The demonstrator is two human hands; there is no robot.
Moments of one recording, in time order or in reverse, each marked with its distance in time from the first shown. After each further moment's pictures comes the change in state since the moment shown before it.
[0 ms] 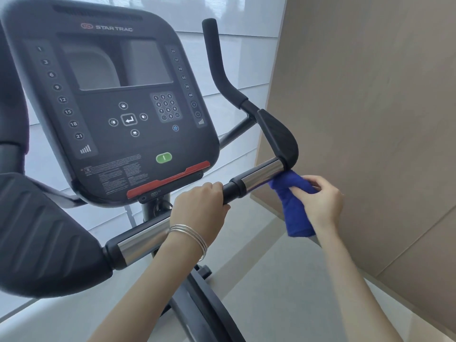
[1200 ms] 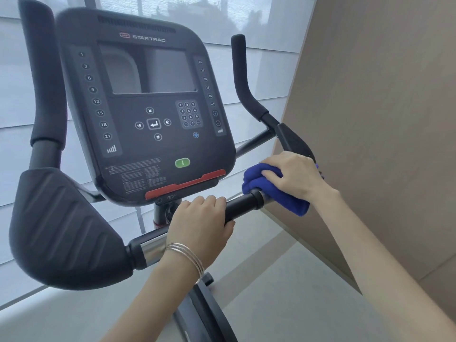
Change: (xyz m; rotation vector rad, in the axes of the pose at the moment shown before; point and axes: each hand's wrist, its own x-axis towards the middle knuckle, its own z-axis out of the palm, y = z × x) left_hand -0.023 -0.020 -0.014 0.012 -0.033 -0.031; right_hand 0.053 -0.088 0.043 -0.565 -0.524 -0.793
